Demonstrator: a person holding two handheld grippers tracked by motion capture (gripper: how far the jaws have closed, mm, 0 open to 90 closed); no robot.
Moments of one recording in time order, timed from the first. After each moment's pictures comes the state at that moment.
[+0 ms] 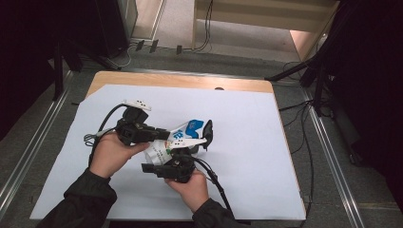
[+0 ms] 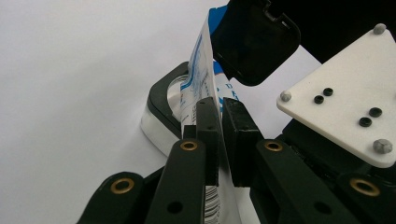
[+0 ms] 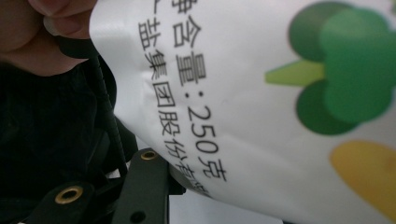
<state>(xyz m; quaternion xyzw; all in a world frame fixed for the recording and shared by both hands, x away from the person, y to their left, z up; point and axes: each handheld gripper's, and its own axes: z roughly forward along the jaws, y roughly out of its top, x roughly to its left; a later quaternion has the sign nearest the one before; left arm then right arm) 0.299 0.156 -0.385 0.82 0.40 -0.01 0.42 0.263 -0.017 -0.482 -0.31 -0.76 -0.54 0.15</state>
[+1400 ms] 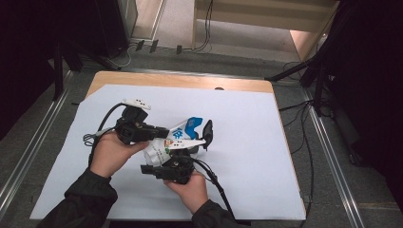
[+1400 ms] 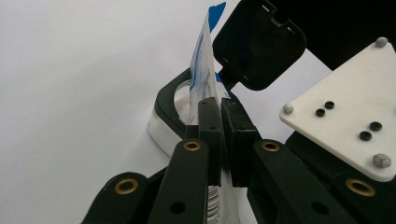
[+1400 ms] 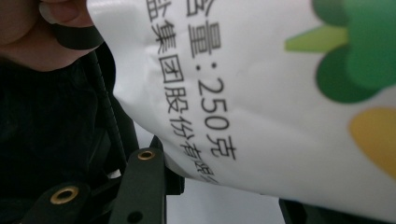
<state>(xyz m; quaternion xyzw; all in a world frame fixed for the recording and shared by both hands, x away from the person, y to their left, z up) 0.298 0.157 -0.382 0.81 0.40 0.00 0.42 0.261 -0.015 -0.485 -0.31 -0.76 -0.54 0.16</state>
